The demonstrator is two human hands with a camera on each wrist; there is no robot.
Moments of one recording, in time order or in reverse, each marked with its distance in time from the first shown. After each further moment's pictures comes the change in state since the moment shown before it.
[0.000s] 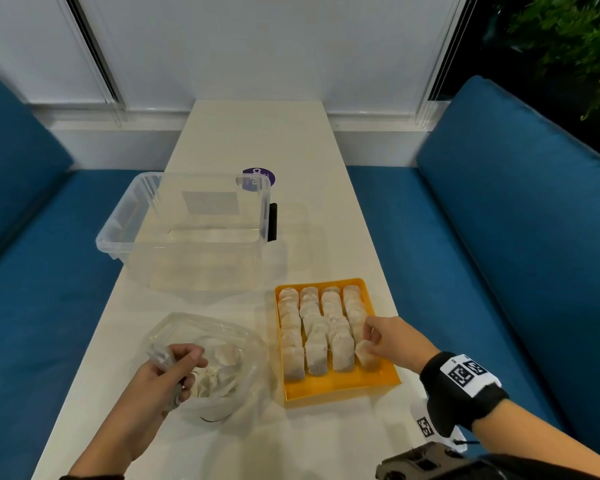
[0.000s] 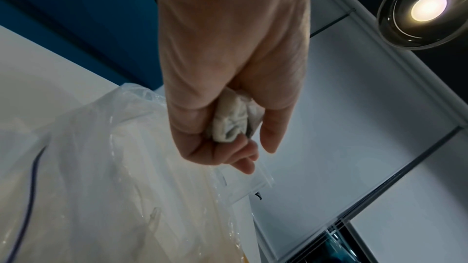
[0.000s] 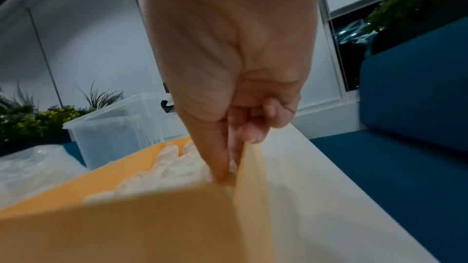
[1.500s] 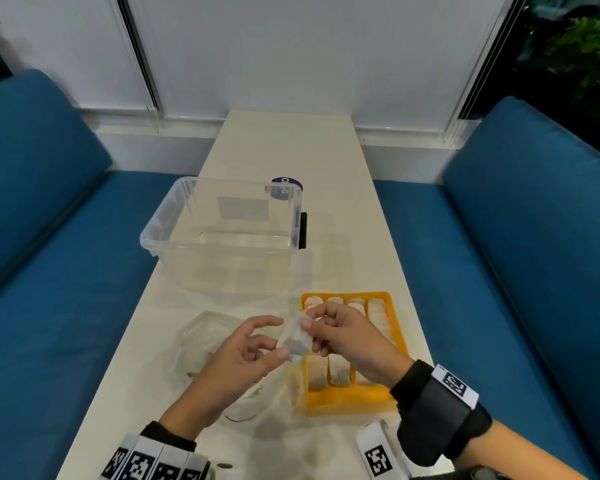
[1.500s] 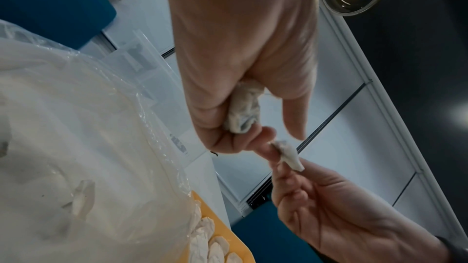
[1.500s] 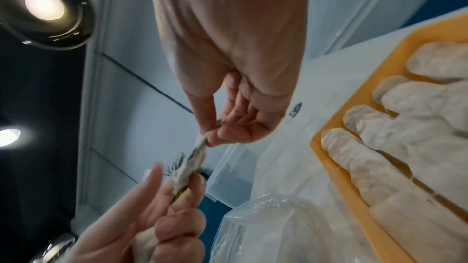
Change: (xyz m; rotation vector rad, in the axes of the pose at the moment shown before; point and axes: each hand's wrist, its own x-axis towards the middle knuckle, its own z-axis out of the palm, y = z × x) left_hand -0.004 0.020 0.040 0.149 -0.266 0.252; right_hand -0.022 -0.136 -0.015 1.137 -0.123 -0.205
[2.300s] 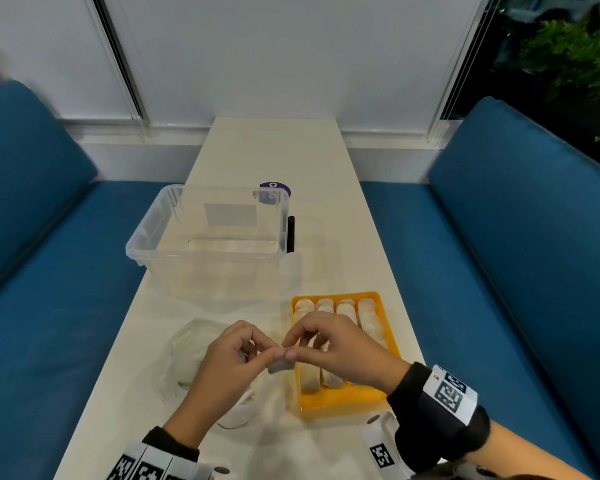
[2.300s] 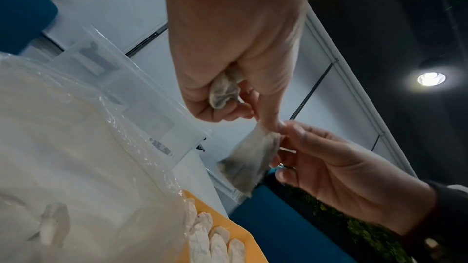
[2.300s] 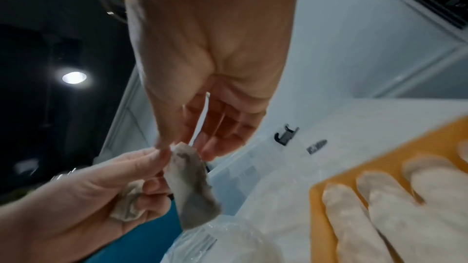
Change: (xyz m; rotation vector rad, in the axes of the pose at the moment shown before) left_hand 0.009 -0.006 0.004 0.301 0.169 0.274; right_hand -0.016 -0.011 -0.004 -0.664 -0.133 -0.325
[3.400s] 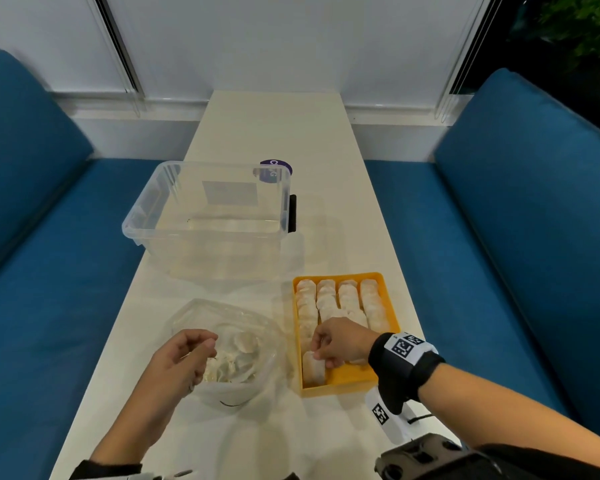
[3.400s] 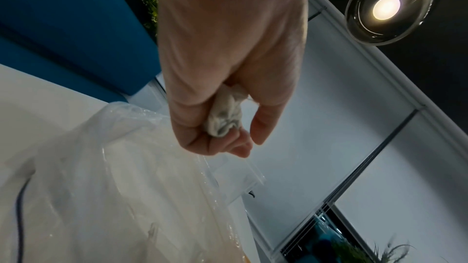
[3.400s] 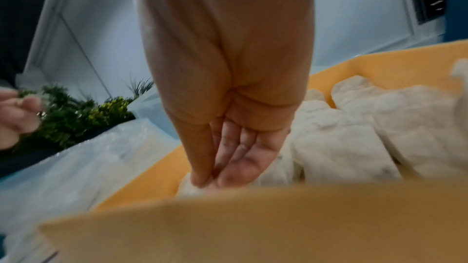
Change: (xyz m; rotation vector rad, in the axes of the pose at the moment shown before) left_hand -0.030 -0.027 -0.044 -0.241 0.108 -0.470; right_hand 0.025 0.089 0.023 -0.050 -0.311 0.517
